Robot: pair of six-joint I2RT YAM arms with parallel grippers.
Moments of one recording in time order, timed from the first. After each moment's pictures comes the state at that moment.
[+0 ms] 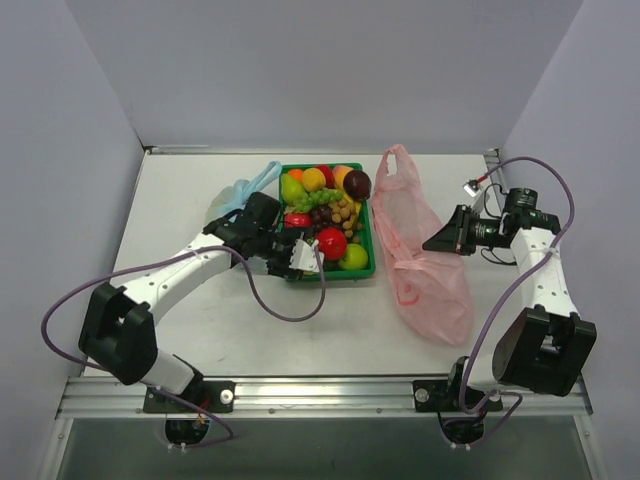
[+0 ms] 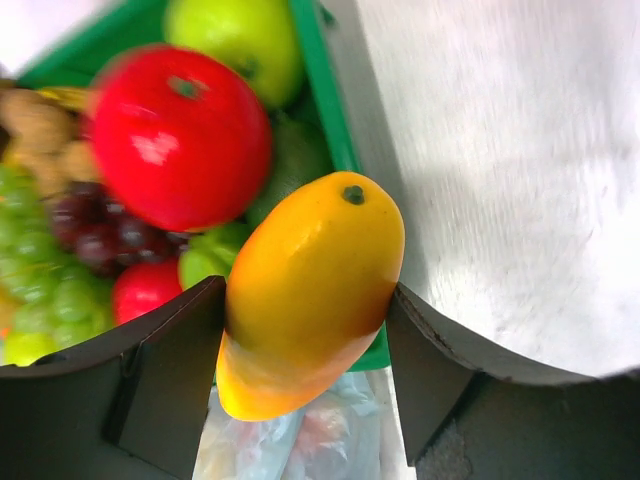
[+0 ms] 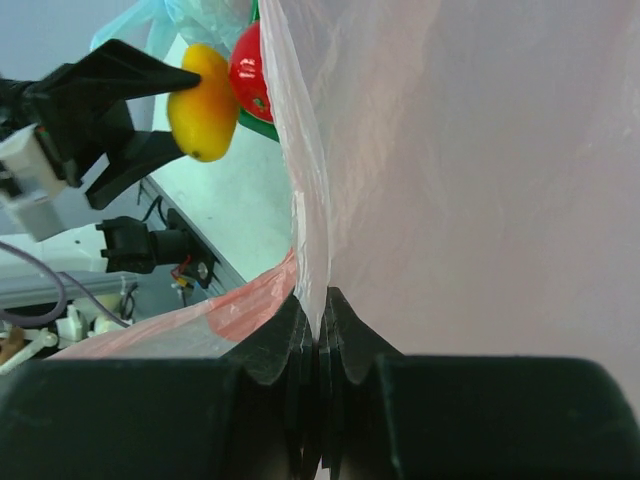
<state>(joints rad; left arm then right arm) -0.58 1.52 1.11 -0.56 0.52 1.25 -0.26 1.36 1.11 -0.92 -1.01 -0.14</state>
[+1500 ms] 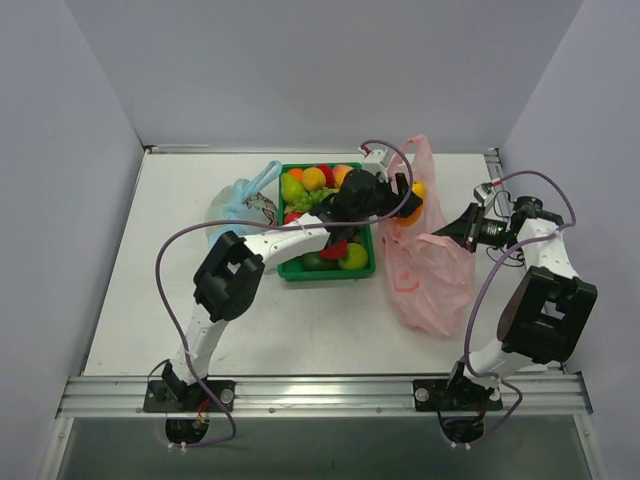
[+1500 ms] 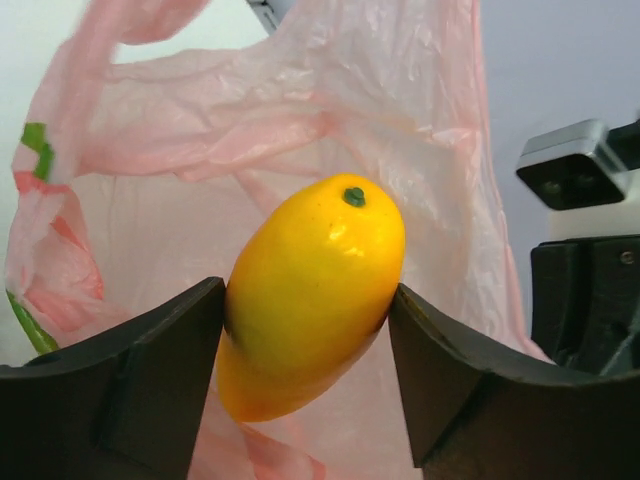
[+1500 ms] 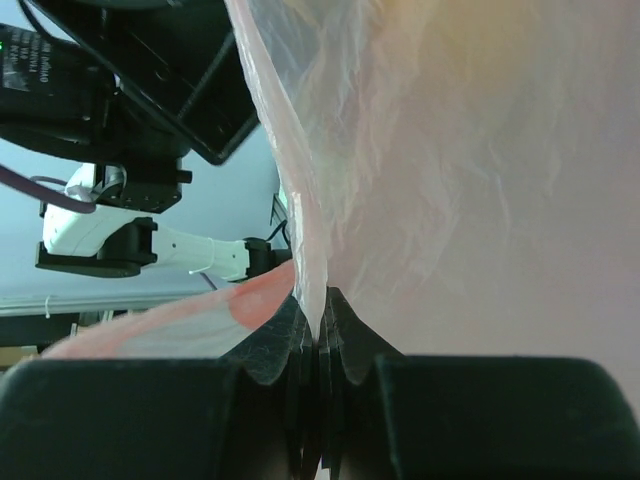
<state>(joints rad) -0.86 2.17 1.77 0.26 0.04 -0.65 -0.38 1.57 1.11 -0.91 -1.33 -0.11</state>
